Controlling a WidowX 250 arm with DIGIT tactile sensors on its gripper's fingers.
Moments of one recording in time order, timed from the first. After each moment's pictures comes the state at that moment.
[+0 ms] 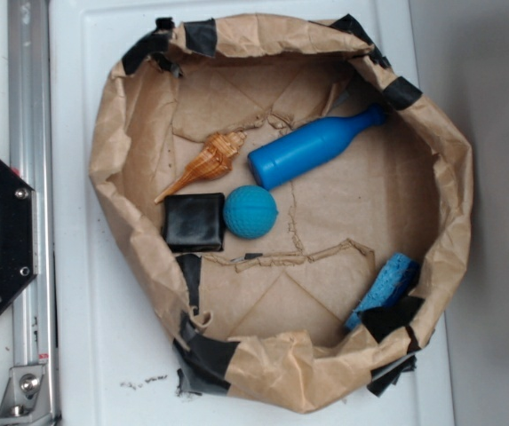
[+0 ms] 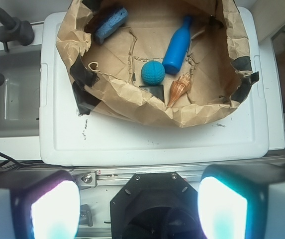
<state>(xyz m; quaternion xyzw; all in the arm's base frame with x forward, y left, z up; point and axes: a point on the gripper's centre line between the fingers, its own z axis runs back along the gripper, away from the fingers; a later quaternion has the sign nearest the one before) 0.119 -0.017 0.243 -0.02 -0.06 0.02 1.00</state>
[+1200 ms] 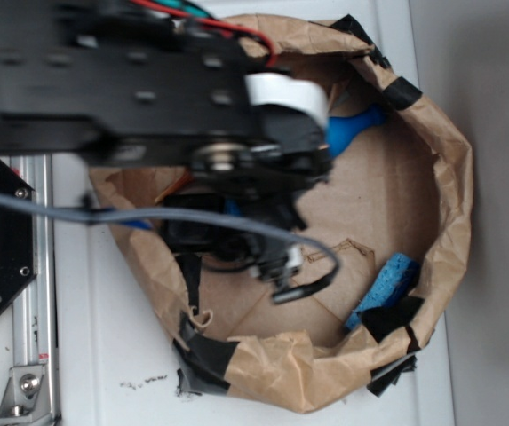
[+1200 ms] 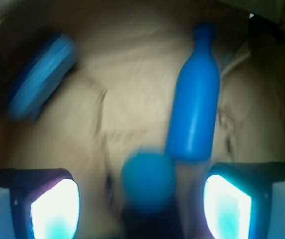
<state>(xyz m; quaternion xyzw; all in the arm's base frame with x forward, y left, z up) 0.272 0.008 0.086 -0.03 -0.07 0.12 0.99</state>
